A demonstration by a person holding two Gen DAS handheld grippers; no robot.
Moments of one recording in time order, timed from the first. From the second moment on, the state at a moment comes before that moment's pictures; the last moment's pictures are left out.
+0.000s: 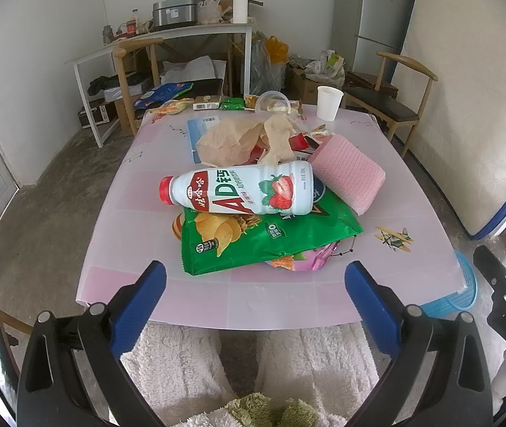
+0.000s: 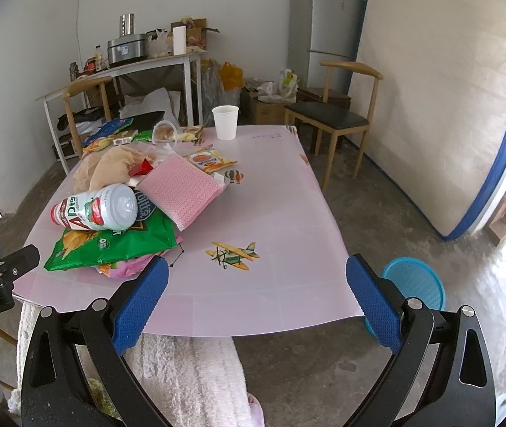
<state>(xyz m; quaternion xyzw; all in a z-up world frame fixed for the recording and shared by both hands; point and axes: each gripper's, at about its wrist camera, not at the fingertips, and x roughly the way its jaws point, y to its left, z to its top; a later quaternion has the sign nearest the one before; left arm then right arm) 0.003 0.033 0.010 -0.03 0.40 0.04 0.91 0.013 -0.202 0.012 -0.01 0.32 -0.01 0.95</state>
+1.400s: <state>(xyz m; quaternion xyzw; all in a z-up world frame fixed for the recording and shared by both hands) 0.015 0.056 -0.003 -0.04 0.41 0.02 0.91 0.028 -0.194 0.003 0.01 0.34 0.01 0.94</state>
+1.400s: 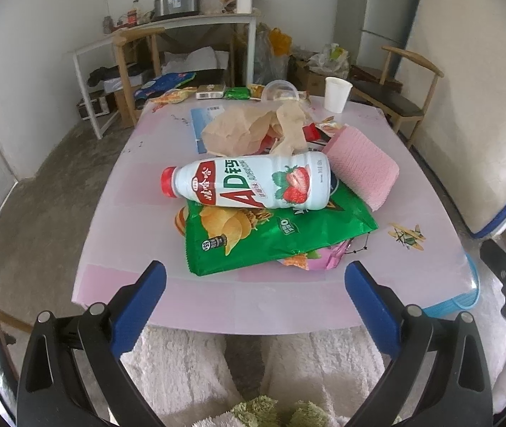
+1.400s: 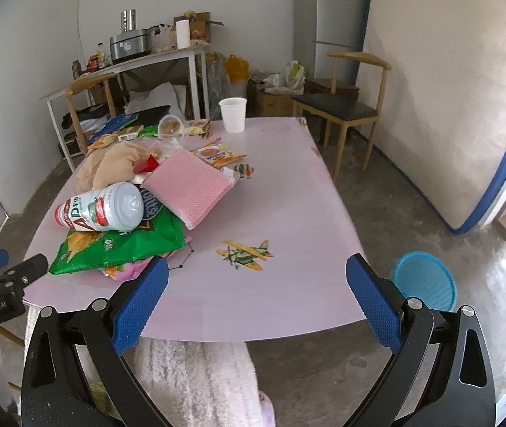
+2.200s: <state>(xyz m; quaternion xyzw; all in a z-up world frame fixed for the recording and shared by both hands) 0.047 0.183 -0.013 -0.15 0.26 -0.06 0.95 0.134 -0.179 -0.010 0.13 0.40 0.09 0.90</state>
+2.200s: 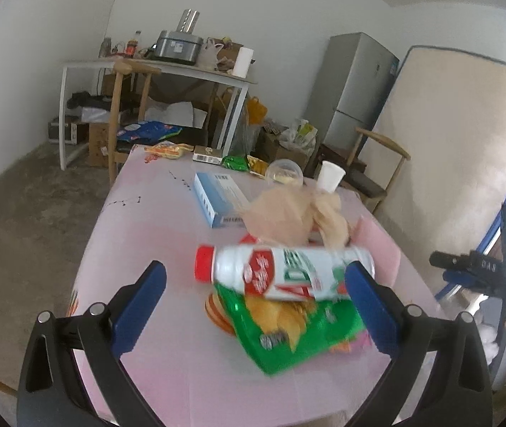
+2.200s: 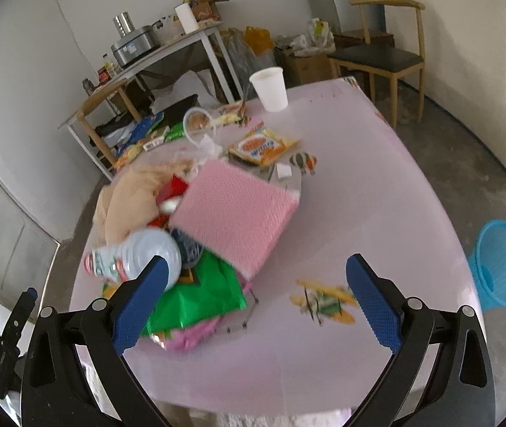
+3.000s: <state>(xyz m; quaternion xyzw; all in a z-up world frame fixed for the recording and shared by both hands) 0.377 0.220 -0.080 -0.16 0.57 0.00 0.80 0.402 -0.055 0.029 -0.05 0.46 0.23 0.86</state>
